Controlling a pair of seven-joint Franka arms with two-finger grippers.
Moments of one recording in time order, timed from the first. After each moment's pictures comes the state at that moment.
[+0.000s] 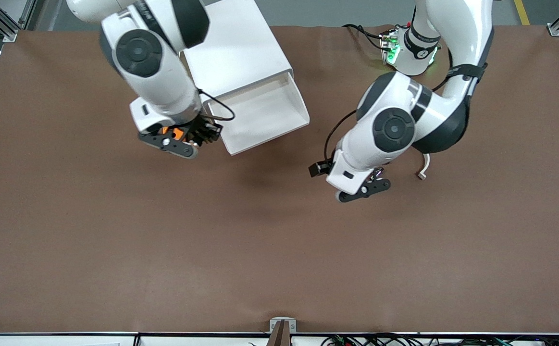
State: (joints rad) left arm -0.42 0.52 -0.18 -1.35 -0.13 1.77 -0.84; right arm 0.61 0.20 -0.11 -1.58 0.09 1.68 0.82
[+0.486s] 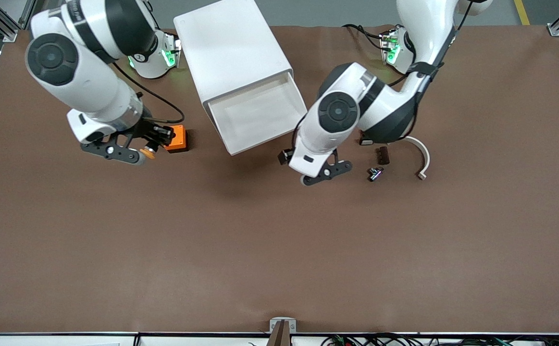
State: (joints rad) left arm -0.55 0.56 -0.18 -1.36 -0.13 1.84 -1.04; right arm 0.46 0.12 -0.11 -1.64 0.07 1.63 0.58
